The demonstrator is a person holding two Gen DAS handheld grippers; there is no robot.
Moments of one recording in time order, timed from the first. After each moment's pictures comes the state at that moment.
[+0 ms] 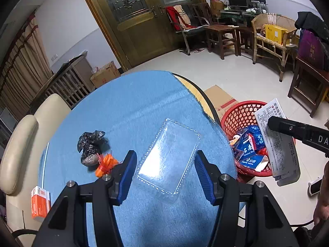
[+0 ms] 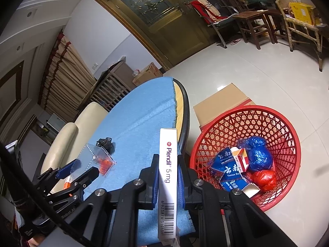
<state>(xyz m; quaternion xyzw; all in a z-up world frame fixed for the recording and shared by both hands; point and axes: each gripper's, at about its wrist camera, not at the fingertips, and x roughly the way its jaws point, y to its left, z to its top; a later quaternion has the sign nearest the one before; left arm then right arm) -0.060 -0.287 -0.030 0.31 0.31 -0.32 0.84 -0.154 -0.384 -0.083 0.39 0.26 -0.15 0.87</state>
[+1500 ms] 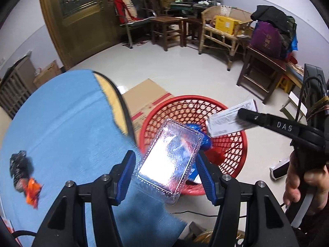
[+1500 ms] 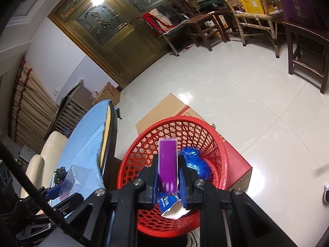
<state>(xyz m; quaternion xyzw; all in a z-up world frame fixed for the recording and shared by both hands) -0.090 -0.386 -0.077 0.29 0.37 -0.49 0.73 -0.221 -0.470 -0.139 0.42 0.24 -0.30 0.82</state>
